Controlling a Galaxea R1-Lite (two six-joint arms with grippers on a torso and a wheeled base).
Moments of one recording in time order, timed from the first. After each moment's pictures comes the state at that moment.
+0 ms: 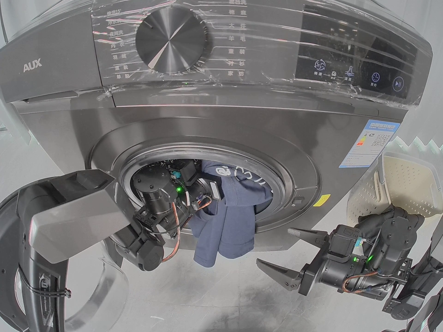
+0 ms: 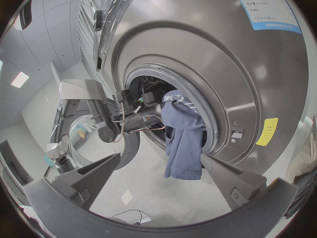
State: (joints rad) left arm -0.55 2.31 -0.97 -1.54 -0.01 -0.11; right arm 0.77 1.82 -0.17 -1.54 0.07 0.14
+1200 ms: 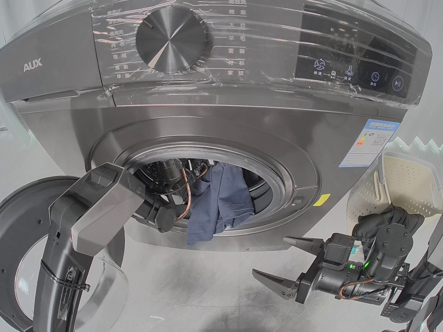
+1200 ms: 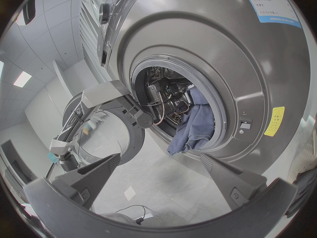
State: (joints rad) left arm -0.45 2.54 -1.54 -1.25 0.10 -0.15; right arm 0.81 1.84 -0.16 -1.54 0.07 0.15
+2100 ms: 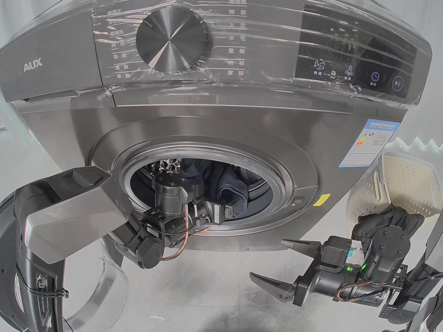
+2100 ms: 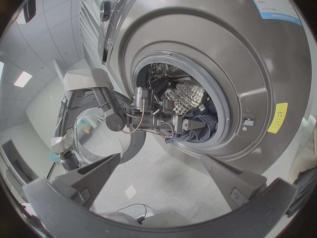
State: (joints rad) left arm -0.56 2.29 -1.00 -1.07 -0.02 -0.14; right arm 0.82 1.85 -0.16 -1.54 0.07 0.15
